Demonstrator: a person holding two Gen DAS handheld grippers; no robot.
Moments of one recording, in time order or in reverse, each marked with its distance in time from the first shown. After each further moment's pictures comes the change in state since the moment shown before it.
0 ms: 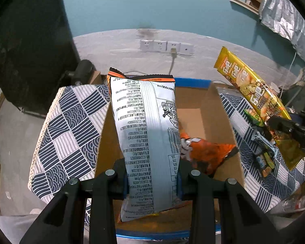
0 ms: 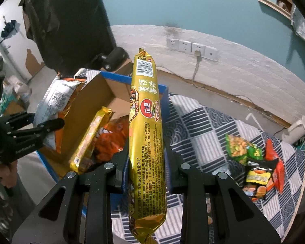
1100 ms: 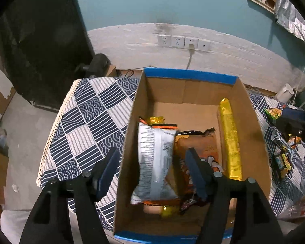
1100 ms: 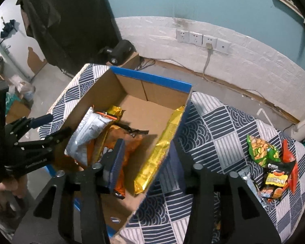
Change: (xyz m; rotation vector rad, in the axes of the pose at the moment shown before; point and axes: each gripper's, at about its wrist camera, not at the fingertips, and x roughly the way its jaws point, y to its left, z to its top) left arm 0.014 0.026 -0.006 -0.020 0.014 0.090; right arm 0.028 0.028 0.017 0.022 0.052 0.035
